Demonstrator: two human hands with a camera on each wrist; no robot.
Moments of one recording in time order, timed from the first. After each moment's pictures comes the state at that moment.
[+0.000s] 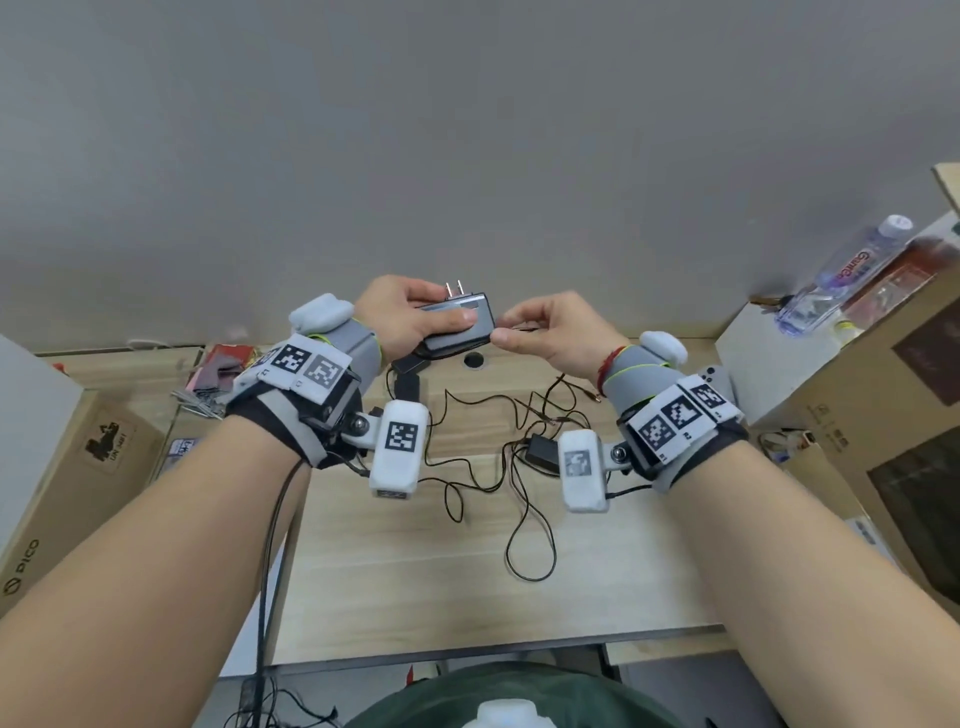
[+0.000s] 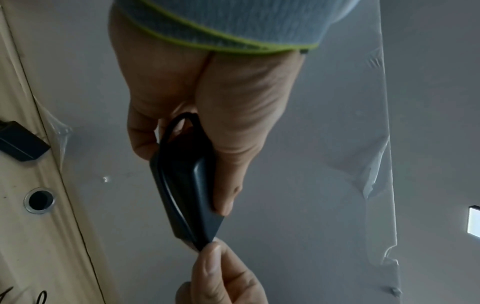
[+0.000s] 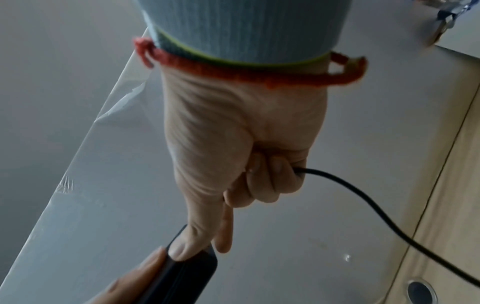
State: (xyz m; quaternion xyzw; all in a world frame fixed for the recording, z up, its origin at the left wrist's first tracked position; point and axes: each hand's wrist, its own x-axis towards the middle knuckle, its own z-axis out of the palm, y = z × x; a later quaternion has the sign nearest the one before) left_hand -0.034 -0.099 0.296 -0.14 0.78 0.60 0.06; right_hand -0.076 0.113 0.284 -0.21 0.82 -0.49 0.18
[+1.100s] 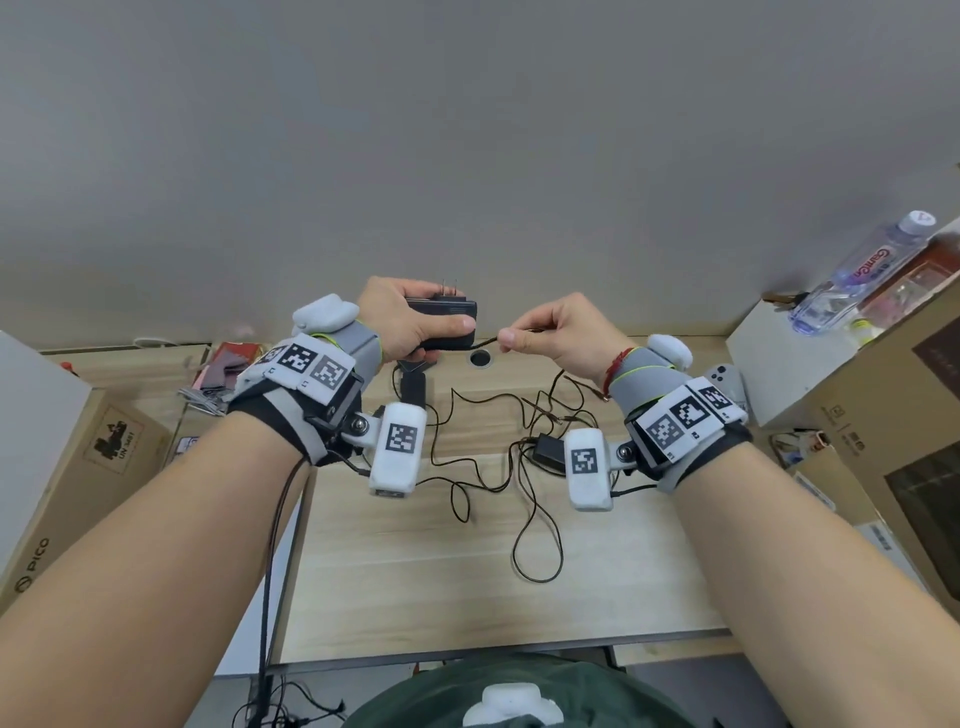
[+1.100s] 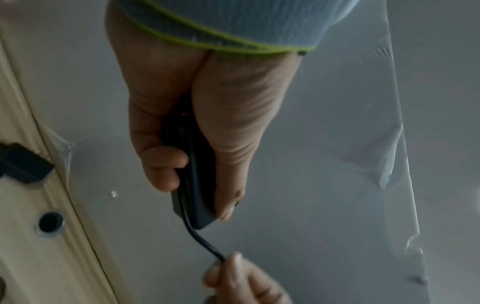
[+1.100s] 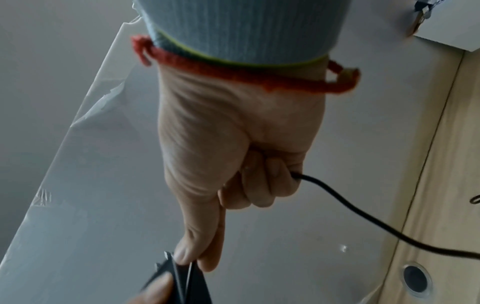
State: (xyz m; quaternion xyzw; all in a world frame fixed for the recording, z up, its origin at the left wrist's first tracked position) left_hand -0.030 -0.100 0.305 -0.16 0.78 0.61 0.05; right_hand -0.083 0.110 0.276 -0.21 0.81 -0.51 0.19
